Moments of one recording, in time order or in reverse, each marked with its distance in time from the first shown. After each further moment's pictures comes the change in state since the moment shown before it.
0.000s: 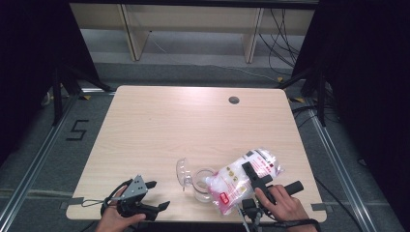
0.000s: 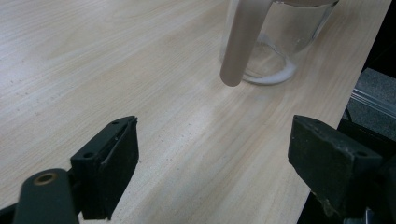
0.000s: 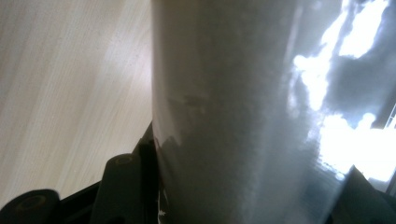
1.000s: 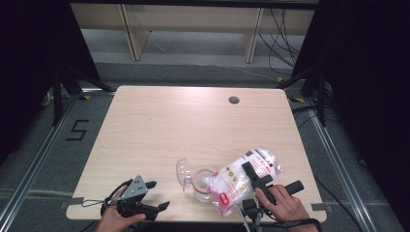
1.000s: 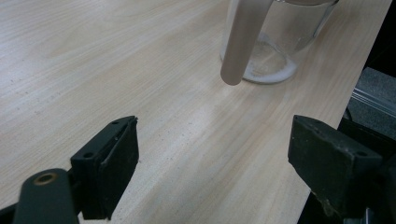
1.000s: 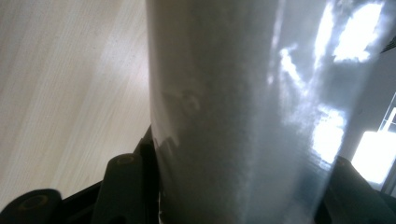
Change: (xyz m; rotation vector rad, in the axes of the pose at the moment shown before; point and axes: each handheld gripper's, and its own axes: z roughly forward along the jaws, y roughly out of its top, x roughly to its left) left arm 0.000 0.000 0.000 0.009 0.001 0.003; right arm 0.000 -0.001 -0.001 -0.004 -0.003 -0.012
